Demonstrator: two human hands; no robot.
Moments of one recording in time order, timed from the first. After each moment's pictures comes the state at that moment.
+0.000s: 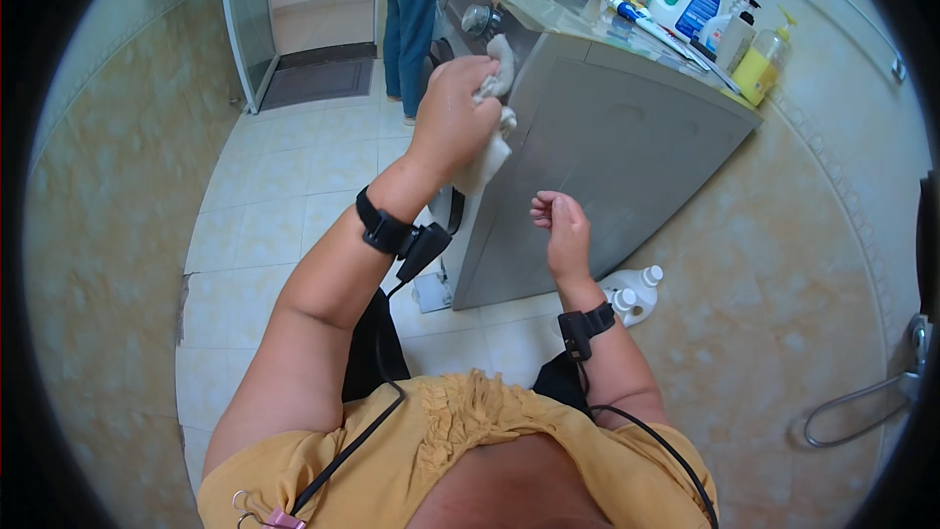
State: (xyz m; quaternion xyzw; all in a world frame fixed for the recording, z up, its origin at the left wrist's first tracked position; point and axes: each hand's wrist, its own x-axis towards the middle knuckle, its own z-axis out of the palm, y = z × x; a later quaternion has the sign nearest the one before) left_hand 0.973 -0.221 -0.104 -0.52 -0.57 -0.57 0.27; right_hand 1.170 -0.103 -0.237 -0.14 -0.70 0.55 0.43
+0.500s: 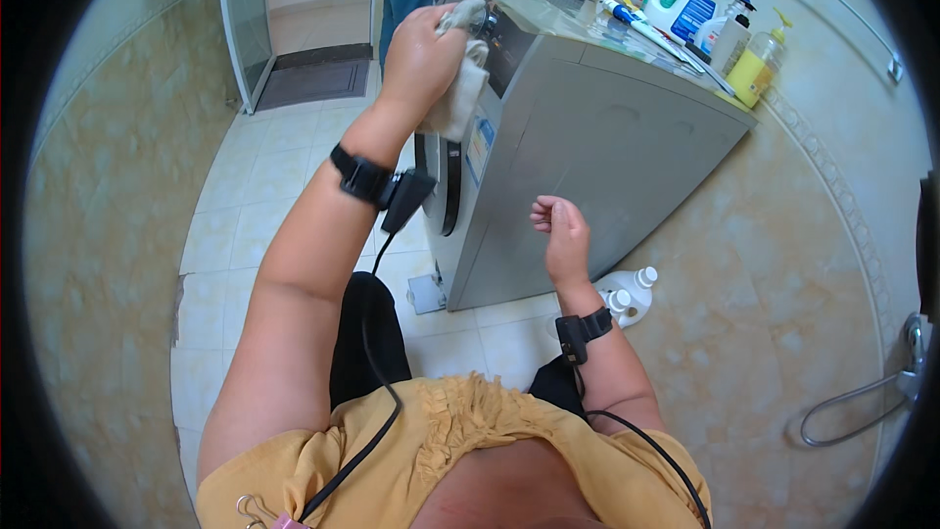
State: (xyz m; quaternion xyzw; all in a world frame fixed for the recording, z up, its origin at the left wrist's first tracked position) left_hand 0.925 -0.218 -0.053 -0.46 -0.59 -0.62 0.22; right_hand 1.179 -0.106 -0.238 -0.16 -0.71 0.53 0.44
